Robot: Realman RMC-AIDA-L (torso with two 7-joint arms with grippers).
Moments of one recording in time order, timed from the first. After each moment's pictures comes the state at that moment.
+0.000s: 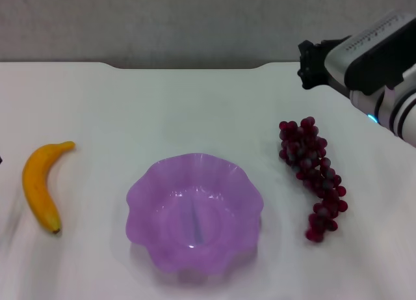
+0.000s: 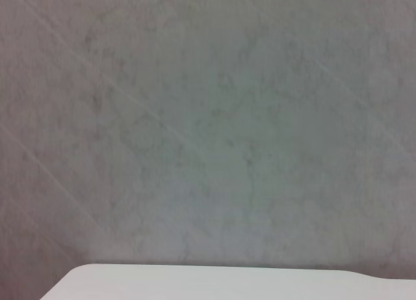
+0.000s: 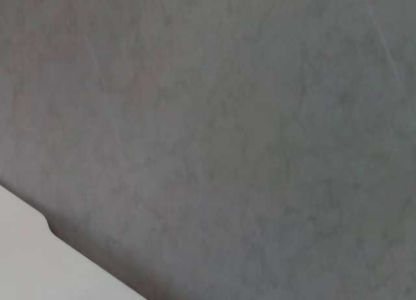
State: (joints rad) left arm -0.37 -2.04 -1.18 -0.13 2.43 0.99 -0.17; right arm 0.47 2.00 -1.81 -1.06 0.66 0.05 -0.61
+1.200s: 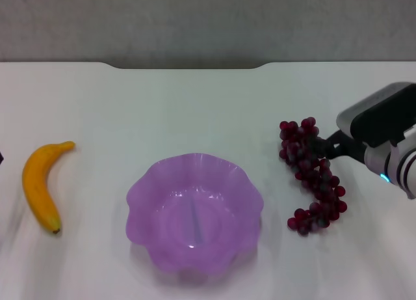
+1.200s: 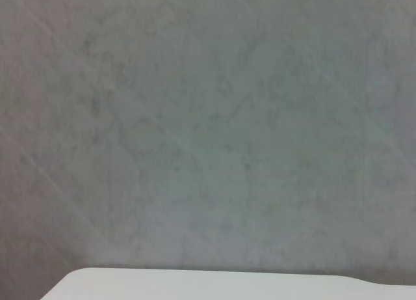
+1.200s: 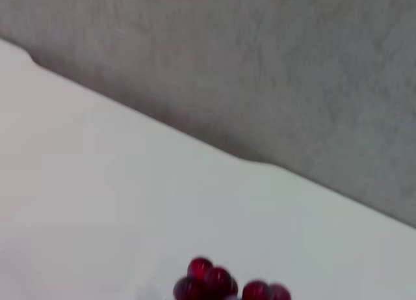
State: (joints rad) left arm -0.38 -2.04 -1.19 -0.13 2.43 1.00 -0.17; right arm 0.54 2.01 -1.85 -0.70 0.67 0.07 -0.47
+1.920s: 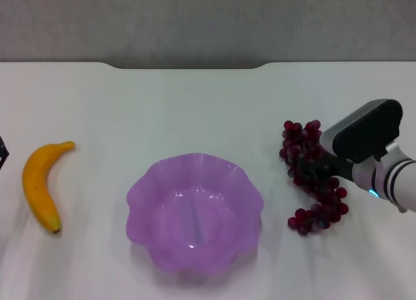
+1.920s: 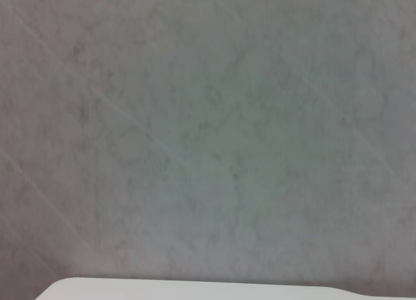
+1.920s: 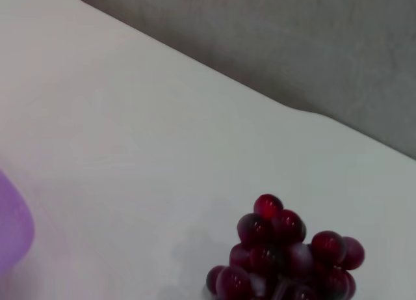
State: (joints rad) left arm -0.38 -2.04 -1.19 -0.15 2.44 1.00 -0.17; right arm 0.60 2.01 -1.95 -0.61 0.72 0.10 -0.45
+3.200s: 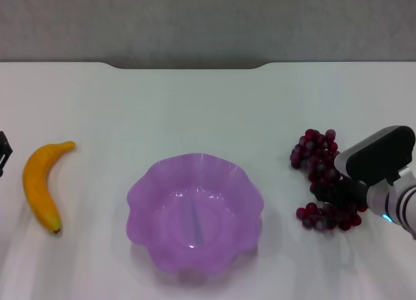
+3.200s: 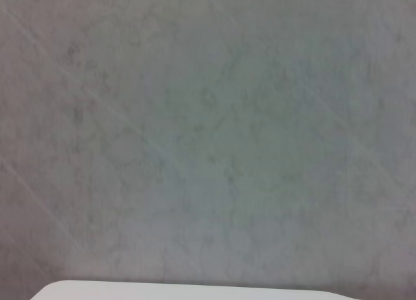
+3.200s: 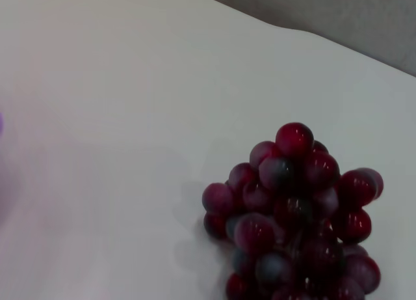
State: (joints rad) left arm -0.38 -2.04 -1.19 -0.17 2.44 0.99 -0.17; right arm 0.59 2.02 -1.98 -0.50 0.75 0.09 -0.42
